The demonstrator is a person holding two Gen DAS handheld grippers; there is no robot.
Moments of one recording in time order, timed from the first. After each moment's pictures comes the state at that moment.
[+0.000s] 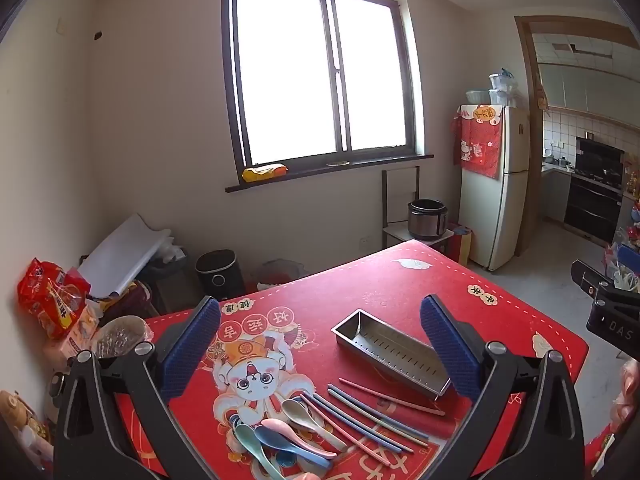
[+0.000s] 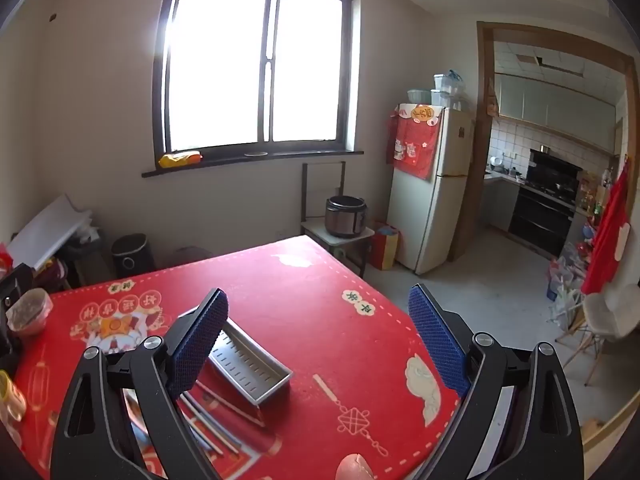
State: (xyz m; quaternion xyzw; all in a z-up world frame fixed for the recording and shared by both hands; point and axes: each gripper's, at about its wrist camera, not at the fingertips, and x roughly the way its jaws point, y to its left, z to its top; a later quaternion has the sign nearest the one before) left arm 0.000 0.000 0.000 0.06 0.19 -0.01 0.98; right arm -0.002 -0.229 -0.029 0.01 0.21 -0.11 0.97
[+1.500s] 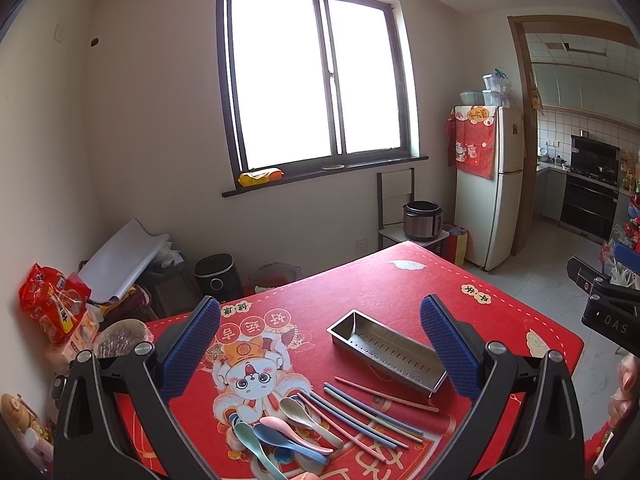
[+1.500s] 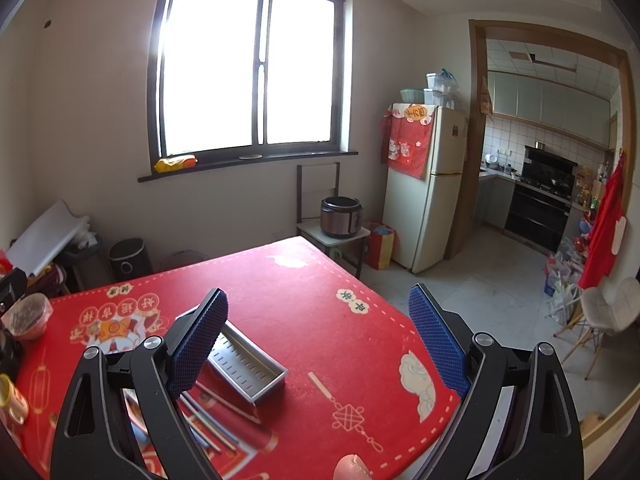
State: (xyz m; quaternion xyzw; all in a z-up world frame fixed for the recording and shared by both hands) left arm 0.001 0.000 0.004 0.06 0.19 -0.01 0.98; right arm -0.006 -0.234 -0.026 0.01 0.21 -0.11 0.97
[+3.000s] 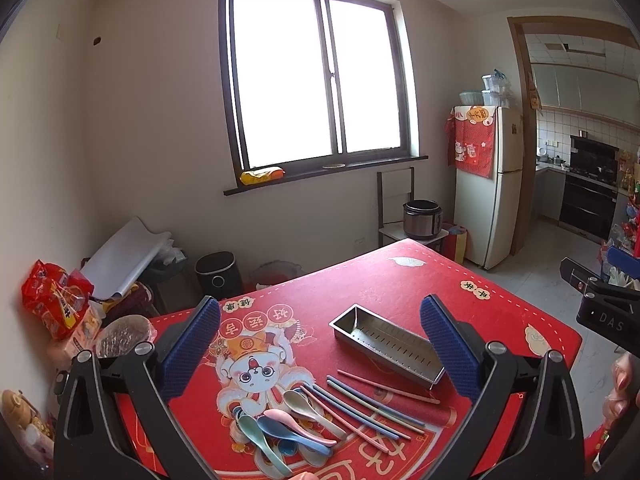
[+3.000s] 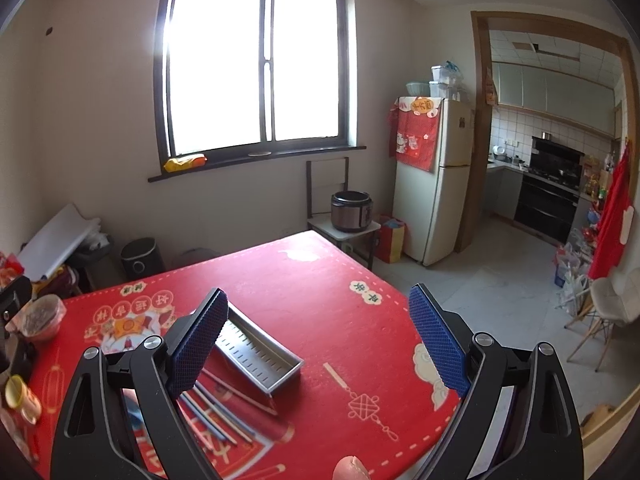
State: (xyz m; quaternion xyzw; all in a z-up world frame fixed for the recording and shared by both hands) left arm -0.017 0.006 0.000 0.06 0.19 -0.02 0.98; right arm -0.011 -0.229 -0.022 0.04 0.22 -0.08 0.97
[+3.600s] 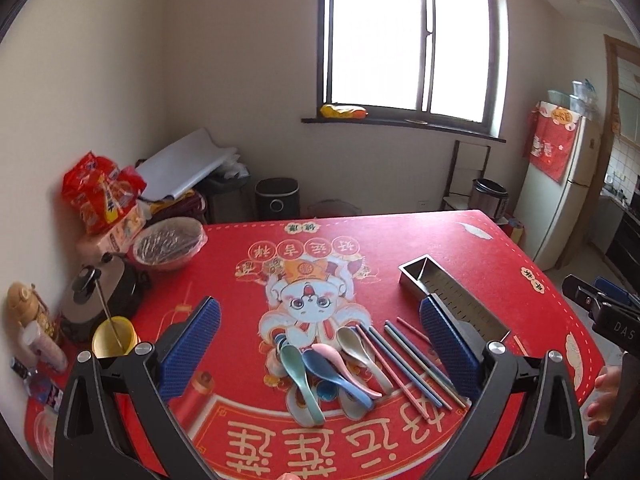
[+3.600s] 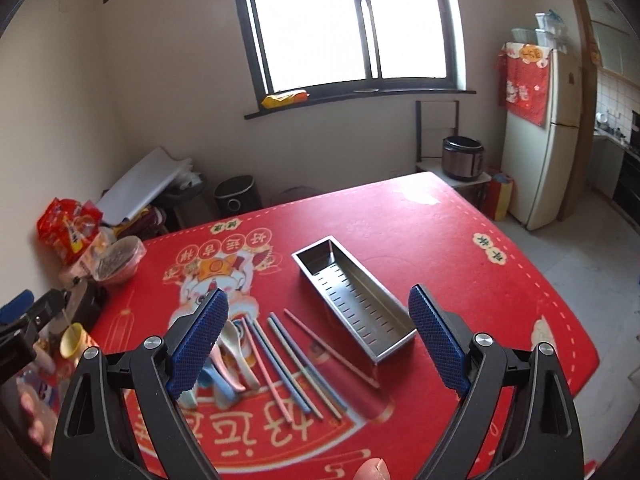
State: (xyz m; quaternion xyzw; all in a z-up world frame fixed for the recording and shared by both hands) left arm -0.018 0.098 -0.066 -0.05 0.28 0.12 0.95; right arm 0.060 -0.171 -0.086 0.05 0.32 0.12 0.94
